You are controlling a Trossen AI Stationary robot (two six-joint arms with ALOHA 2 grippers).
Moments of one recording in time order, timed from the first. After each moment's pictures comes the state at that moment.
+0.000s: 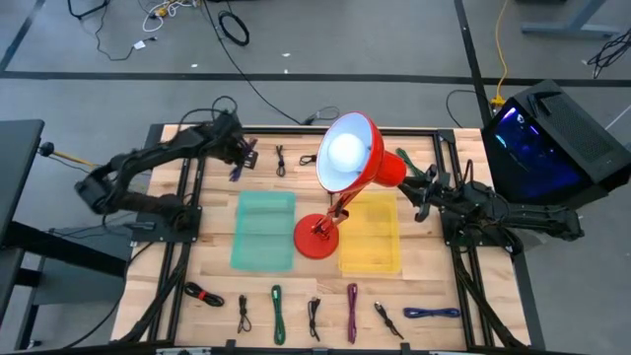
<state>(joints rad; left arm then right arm) 0.82 1.21 0.76 -0.57 0.07 -0.36 -0.12 0.11 0.02 0.18 0.25 0.22</state>
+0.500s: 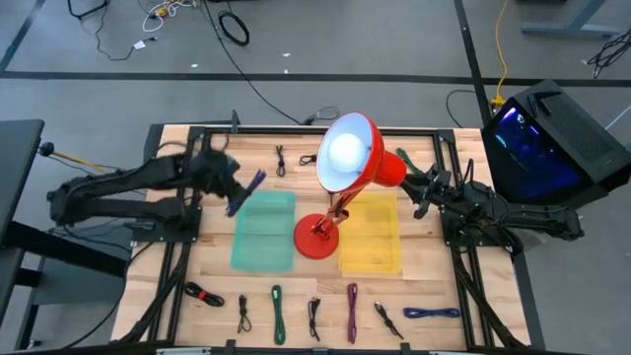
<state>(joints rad) 0.23 0.80 0.70 -0.70 0.05 -0.67 -0.12 0.11 0.02 0.19 0.30 0.23</state>
